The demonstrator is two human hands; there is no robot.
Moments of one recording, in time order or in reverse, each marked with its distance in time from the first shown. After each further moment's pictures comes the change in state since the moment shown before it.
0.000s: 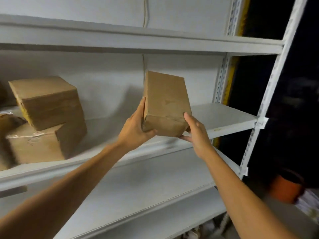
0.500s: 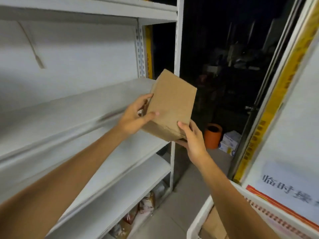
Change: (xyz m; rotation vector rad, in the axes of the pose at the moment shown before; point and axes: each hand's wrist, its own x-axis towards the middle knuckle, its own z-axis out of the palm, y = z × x) left_hand 0.019 0.133 0.238 -0.457 -0.421 0.072; right_hand -0.128 0.025 -0.250 0.040 0.405 0.010
